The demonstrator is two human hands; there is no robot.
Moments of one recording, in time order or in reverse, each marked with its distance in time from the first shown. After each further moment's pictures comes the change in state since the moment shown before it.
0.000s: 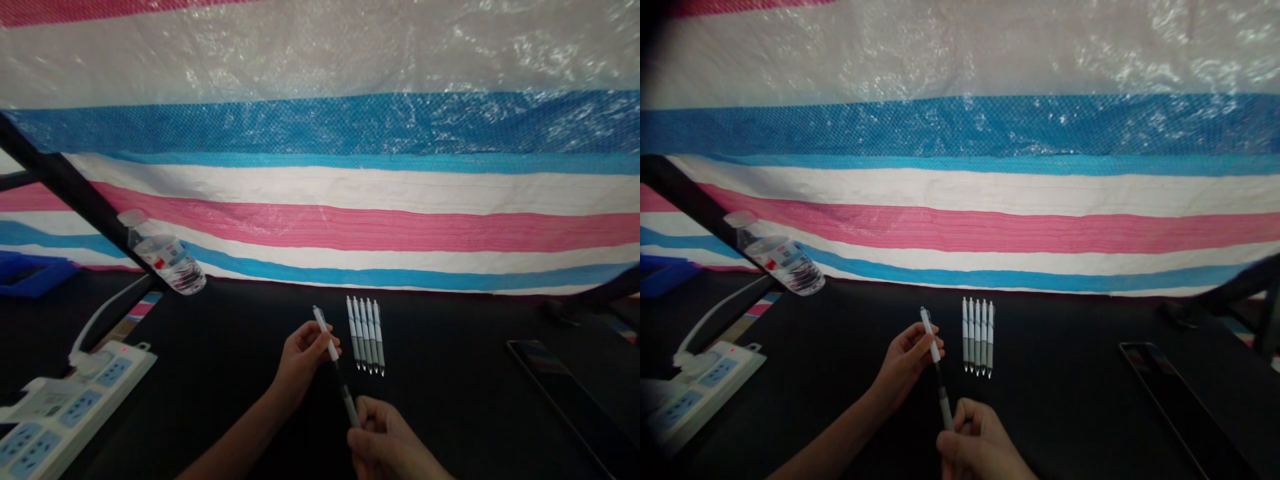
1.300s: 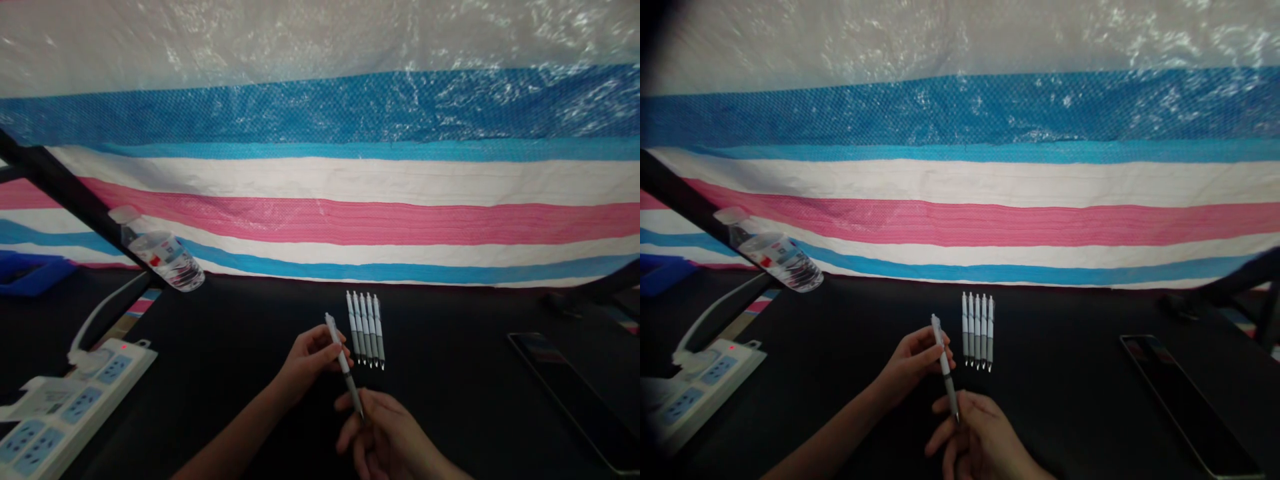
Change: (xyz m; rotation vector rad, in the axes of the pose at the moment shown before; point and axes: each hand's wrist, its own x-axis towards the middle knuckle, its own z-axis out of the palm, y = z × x) left_hand -0.001 -0.002 -0.006 0.112 -0.271 -0.141; right_hand -0.002 -0.013 0.008 0.138 -0.015 0.090
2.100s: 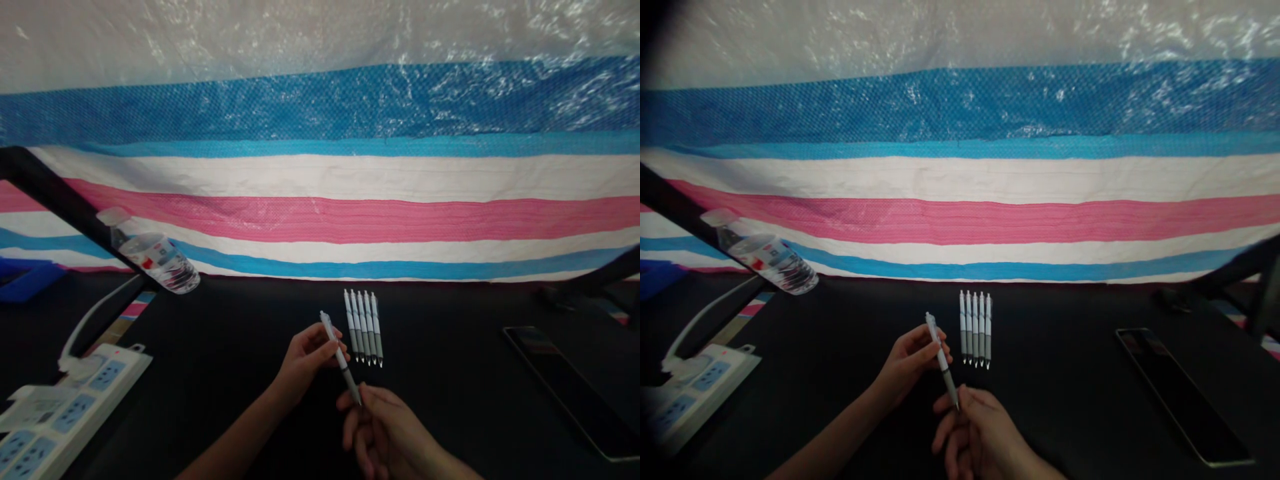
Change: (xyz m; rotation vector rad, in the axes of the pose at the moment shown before) left_hand -0.003 0.001 0.003 0.020 0.069 0.042; right_hand 0.000 -0.004 0.001 -0.003 0.019 0.018
